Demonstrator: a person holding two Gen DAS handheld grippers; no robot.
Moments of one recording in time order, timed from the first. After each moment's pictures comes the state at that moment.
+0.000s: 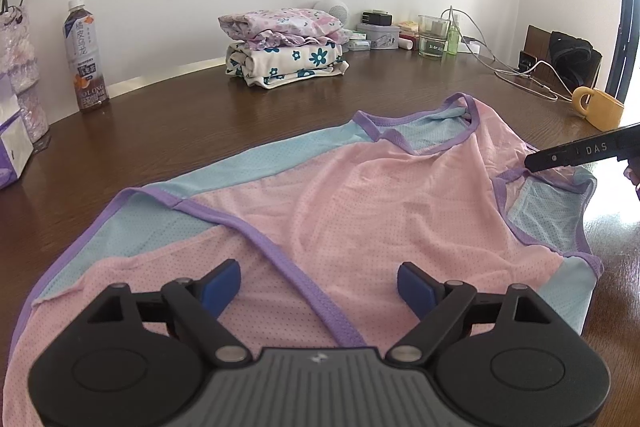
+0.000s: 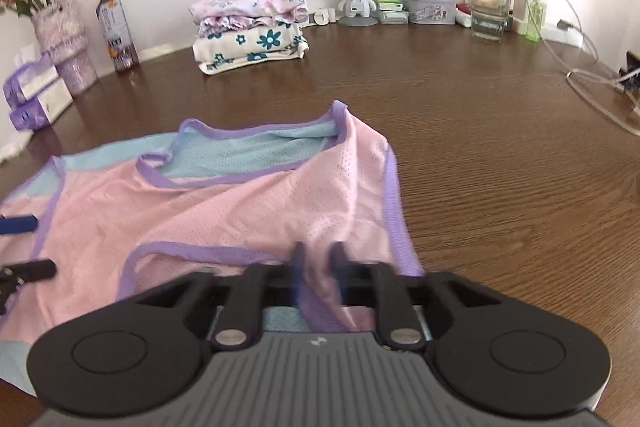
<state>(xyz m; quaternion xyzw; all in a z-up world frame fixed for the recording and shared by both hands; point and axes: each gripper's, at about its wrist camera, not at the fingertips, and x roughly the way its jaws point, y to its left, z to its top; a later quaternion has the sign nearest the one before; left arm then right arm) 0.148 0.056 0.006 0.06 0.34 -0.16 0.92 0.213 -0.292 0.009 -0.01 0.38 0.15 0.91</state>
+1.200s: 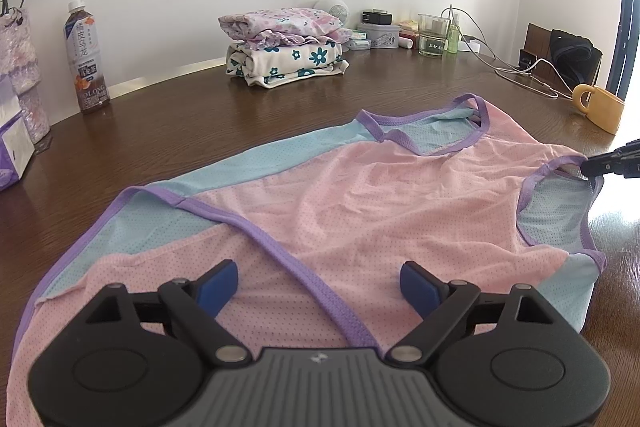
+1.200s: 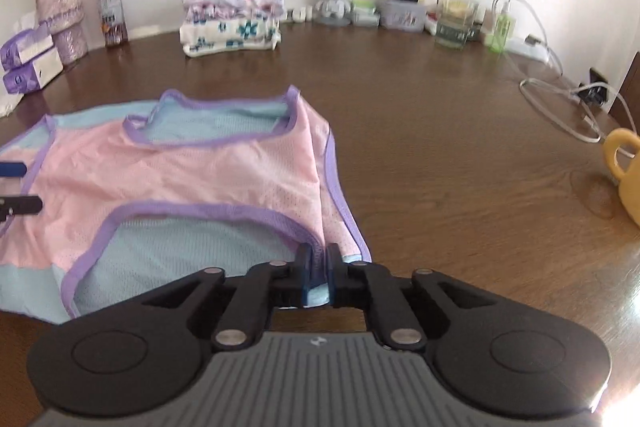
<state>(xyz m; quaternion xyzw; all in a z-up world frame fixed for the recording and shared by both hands) 0.150 0.059 0.004 0.07 0.34 -0.16 0.92 0.171 -0.330 0.018 -0.06 0.39 0.13 0.91</state>
